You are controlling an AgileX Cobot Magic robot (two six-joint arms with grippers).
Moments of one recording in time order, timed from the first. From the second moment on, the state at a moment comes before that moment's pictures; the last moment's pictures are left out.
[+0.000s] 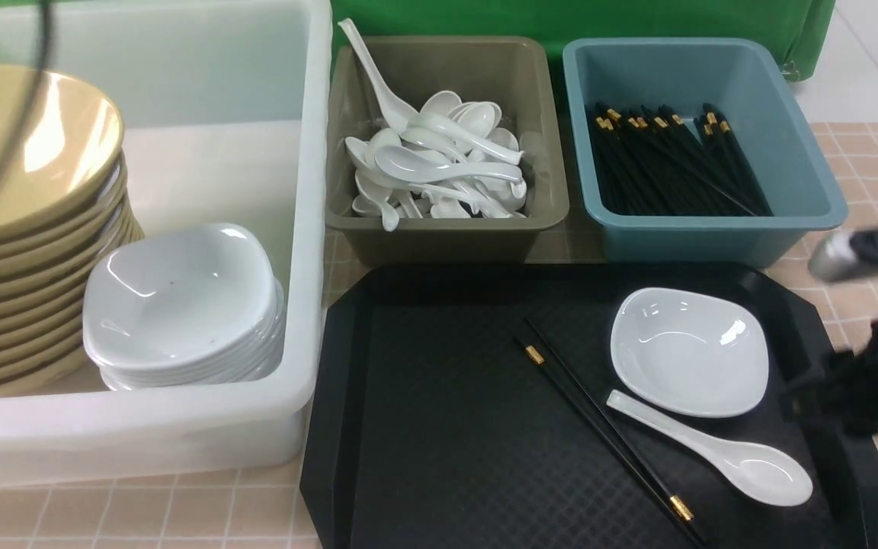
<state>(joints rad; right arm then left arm) 0.08 1.30 -0.72 0.39 0.62 -0.34 -0.07 0.87 -1.15 -0.20 0.63 0.12</state>
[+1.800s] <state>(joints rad) 0.68 1.72 -1.50 0.71 0.67 -0.71 -0.24 0.10 -0.33 0.18 0.45 0.04</state>
